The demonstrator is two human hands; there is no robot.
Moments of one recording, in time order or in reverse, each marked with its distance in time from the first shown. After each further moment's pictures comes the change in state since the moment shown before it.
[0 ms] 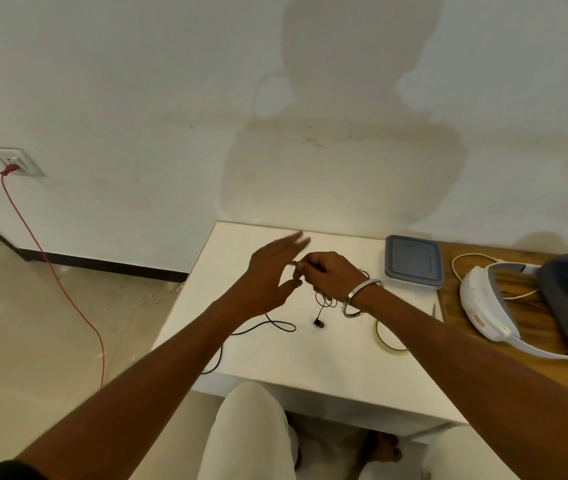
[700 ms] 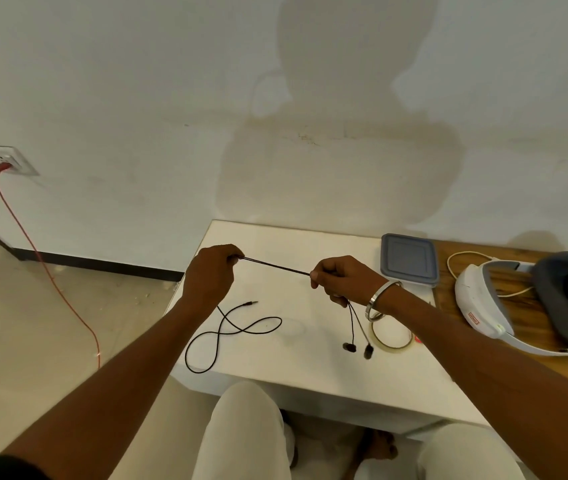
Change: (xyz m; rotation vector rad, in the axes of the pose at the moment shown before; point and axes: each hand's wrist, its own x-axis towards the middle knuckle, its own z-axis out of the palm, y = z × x) left_hand -0.015 -0.059 -0.021 0.128 0.209 -0.470; right_hand -0.018 0.020 -0.023 0.074 -0.128 0.053
